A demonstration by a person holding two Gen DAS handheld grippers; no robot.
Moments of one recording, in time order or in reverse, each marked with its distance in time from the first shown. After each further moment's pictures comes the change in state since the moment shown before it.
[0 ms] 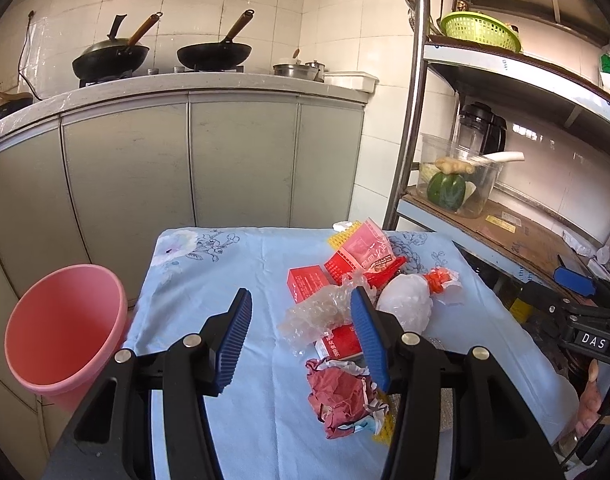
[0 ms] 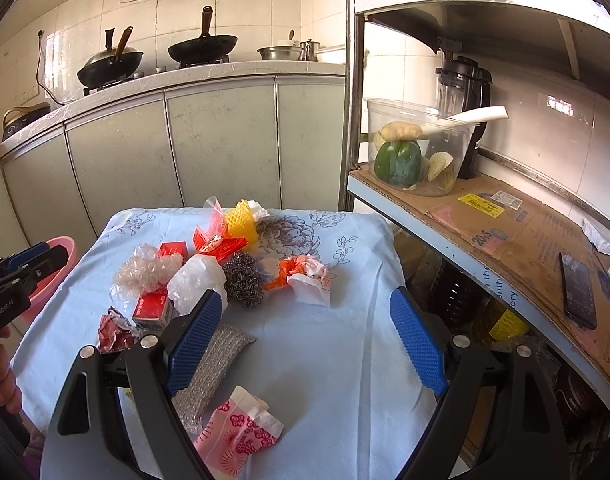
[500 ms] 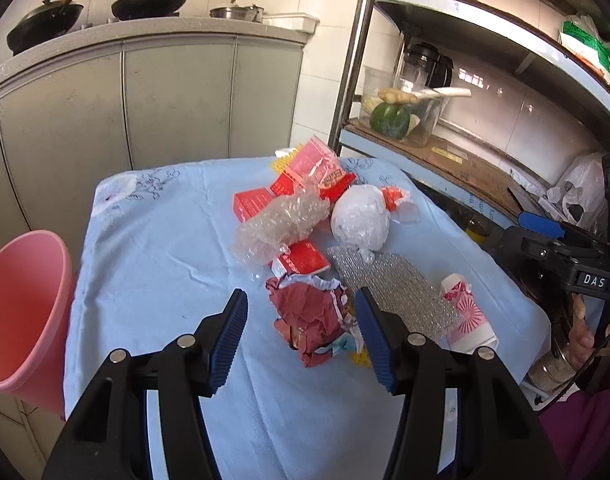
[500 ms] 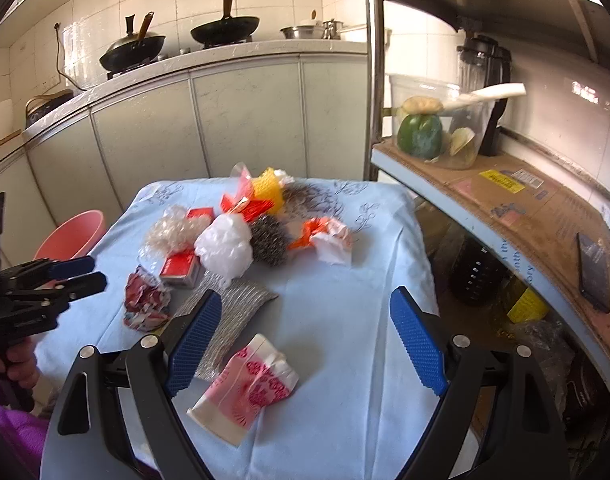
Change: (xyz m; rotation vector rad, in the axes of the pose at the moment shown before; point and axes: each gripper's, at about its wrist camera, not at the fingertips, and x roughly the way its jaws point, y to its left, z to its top) left arm 0.018 0.005 -0.036 0.081 0.224 -0.241; right arm -0.011 -0.003 -0.021 -0.014 0.088 0.117
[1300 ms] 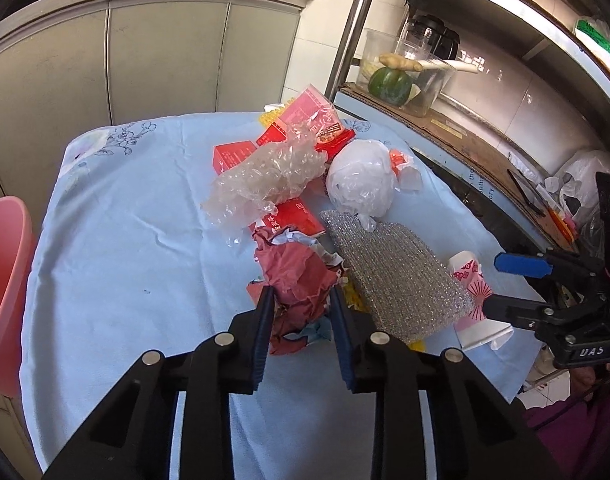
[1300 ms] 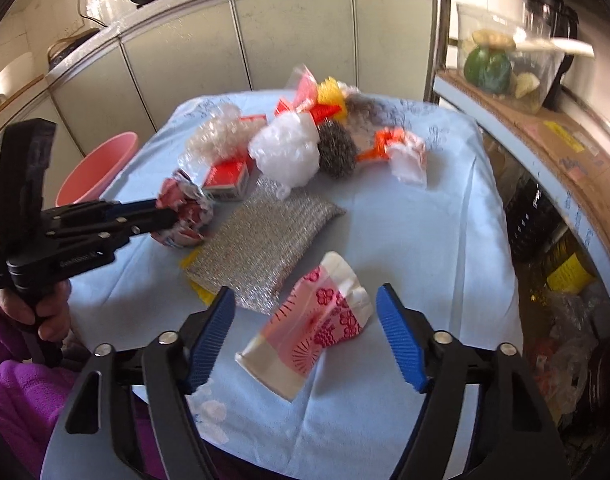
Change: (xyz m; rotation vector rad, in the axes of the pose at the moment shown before) left arm 0.038 0.008 -0.007 -0.048 0.110 -0.057; right arm 0.036 0.035 -0.027 -0.058 0.290 0.126
